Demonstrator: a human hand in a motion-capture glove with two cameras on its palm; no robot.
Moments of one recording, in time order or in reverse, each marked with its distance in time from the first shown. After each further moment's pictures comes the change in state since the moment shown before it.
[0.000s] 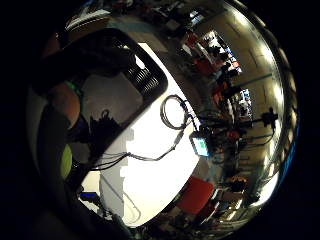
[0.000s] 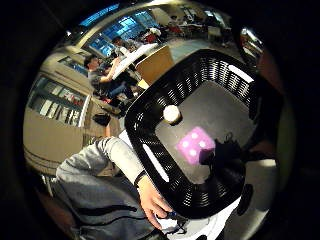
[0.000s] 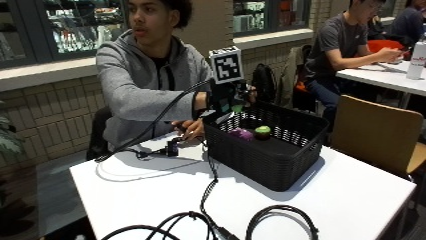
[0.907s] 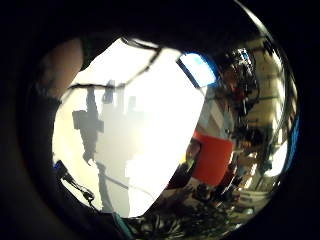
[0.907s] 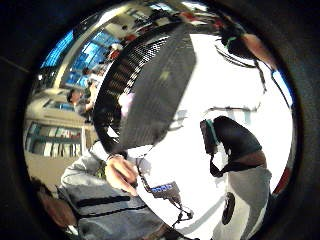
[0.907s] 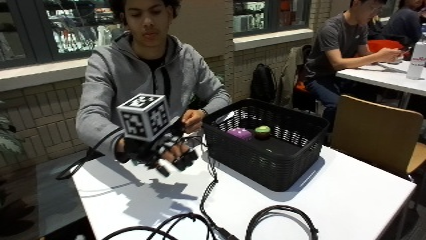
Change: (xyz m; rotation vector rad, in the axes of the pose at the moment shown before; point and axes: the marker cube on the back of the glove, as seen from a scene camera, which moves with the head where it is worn) arm 0.125 0.215 0.056 -0.119 -0.088 0.466
